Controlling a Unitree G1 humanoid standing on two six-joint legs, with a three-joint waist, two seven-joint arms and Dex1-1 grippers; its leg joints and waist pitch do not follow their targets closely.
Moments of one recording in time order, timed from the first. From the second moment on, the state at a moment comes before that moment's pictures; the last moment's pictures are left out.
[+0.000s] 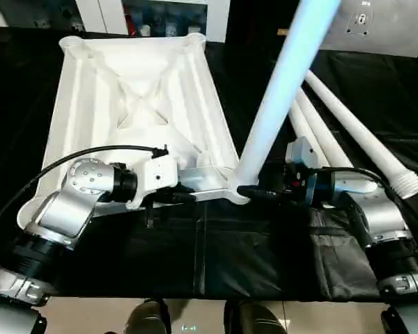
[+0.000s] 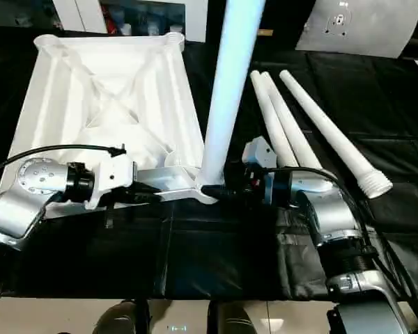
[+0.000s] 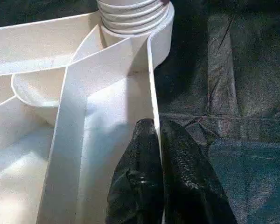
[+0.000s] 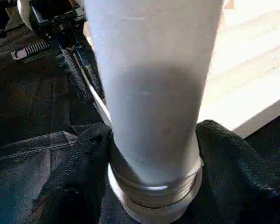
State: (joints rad) left arm -0.51 0.58 -0.30 0.19 -0.02 0.11 -1.19; right arm -0.53 -0.41 0.11 0.44 0.23 0.06 1.21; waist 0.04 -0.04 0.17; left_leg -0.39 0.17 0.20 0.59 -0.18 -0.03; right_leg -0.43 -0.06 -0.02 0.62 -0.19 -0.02
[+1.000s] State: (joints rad) left arm -0.48 0.14 -0.25 0.02 0.11 0.59 -0.60; right arm -0.44 0.03 -0.10 0.25 0.14 0.20 0.25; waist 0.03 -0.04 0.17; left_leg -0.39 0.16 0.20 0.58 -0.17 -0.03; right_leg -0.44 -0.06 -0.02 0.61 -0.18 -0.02
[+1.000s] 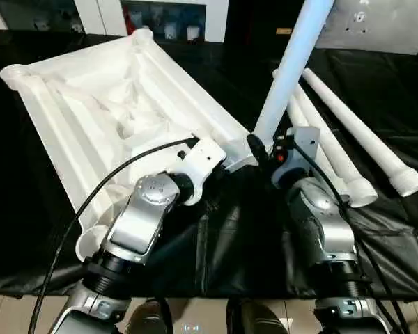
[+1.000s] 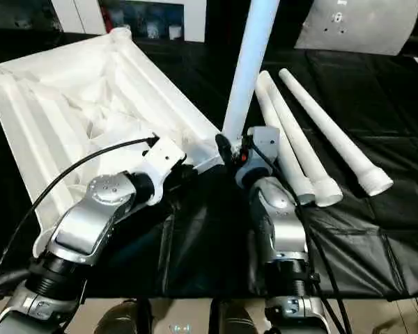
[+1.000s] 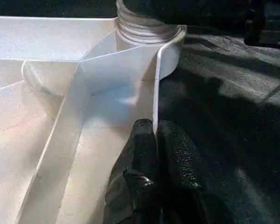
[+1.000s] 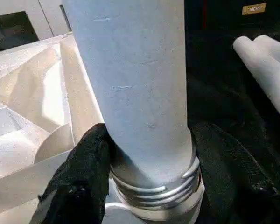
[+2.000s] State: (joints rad) left arm -0.35 0.46 -0.10 -0.25 -0.04 0.60 -0.79; right arm -0.31 -0.14 -0.11 0.02 0.35 0.29 0.53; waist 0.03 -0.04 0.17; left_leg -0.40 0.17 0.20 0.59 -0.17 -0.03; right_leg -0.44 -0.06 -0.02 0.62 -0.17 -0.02
